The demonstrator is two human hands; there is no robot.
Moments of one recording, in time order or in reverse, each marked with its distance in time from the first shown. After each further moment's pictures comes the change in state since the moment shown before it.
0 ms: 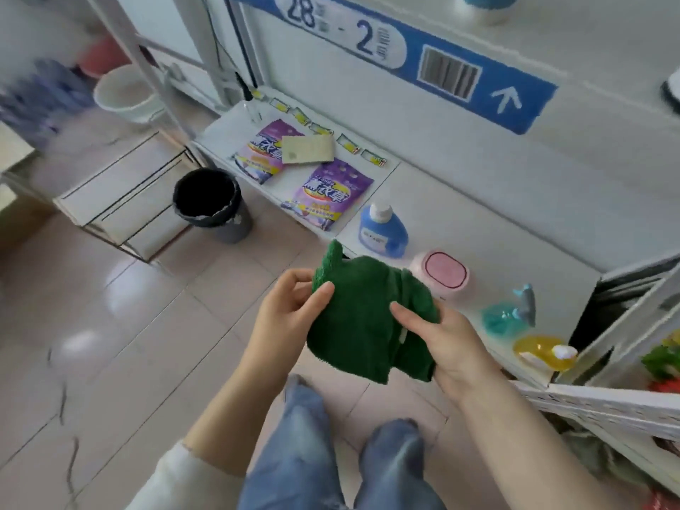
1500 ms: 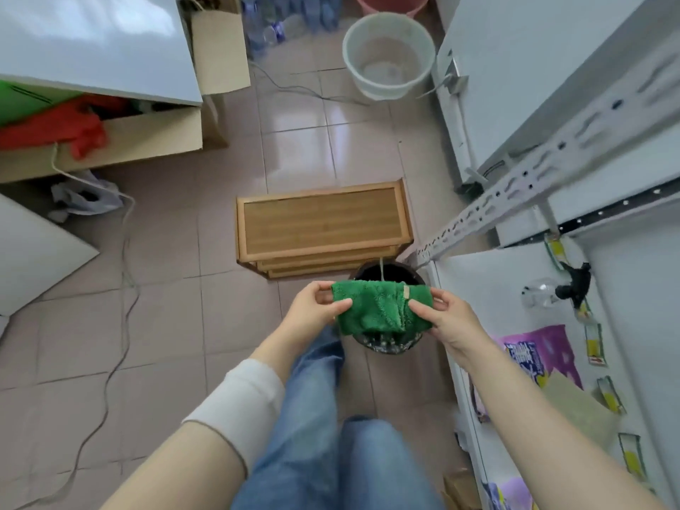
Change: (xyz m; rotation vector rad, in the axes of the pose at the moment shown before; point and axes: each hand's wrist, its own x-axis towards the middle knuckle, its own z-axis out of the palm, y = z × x) left_hand 0.588 0.006 -0.603 -0.284 0.488 -0.461; right_hand 0.621 -0.057 0.688 -0.786 -0.341 0.247
